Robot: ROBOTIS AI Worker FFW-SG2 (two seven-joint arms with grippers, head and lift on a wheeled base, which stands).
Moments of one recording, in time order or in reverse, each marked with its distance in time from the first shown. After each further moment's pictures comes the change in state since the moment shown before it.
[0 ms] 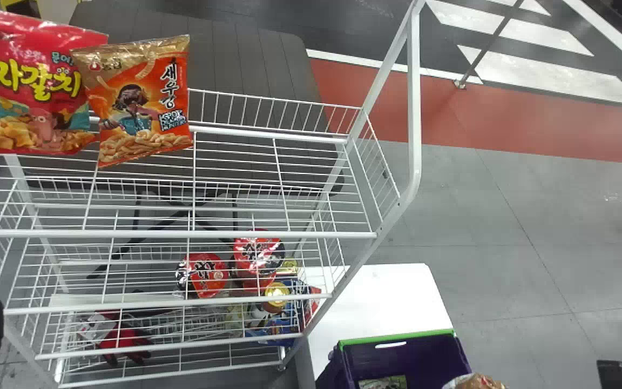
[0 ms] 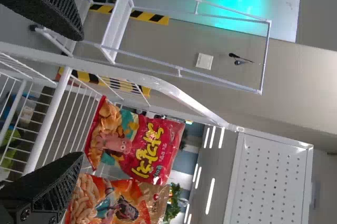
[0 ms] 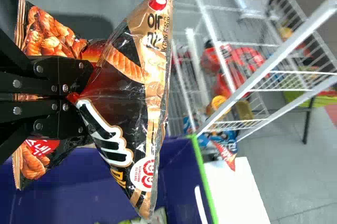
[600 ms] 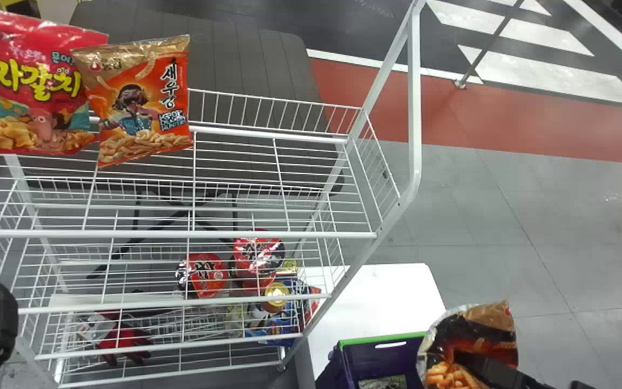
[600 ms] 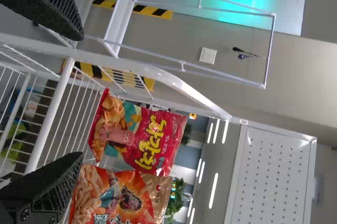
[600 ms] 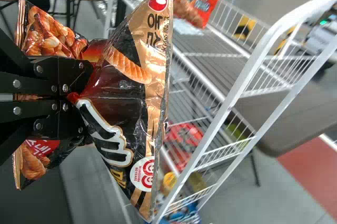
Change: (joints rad) left arm 0.006 0.017 -0.022 -0.043 -0.010 0.045 -0.004; right arm -0.064 0.138 -0.164 -0.424 -0.328 0.479 -0.077
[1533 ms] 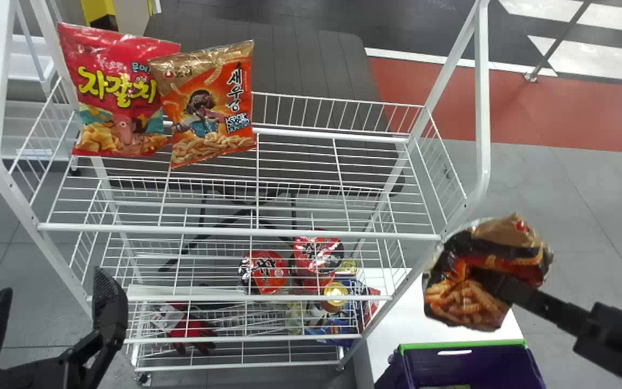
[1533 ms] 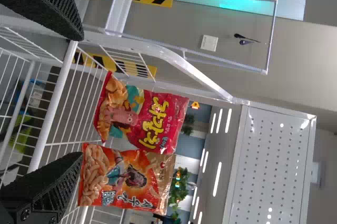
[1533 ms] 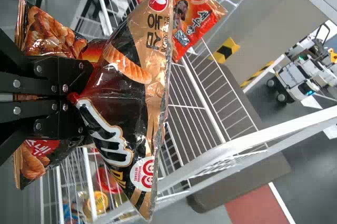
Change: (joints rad) left arm 0.025 0.006 -0.049 -0.035 -0.059 0.008 0.047; right arm -0.140 0.093 0.108 -0.373 -0.375 0.012 -0.629
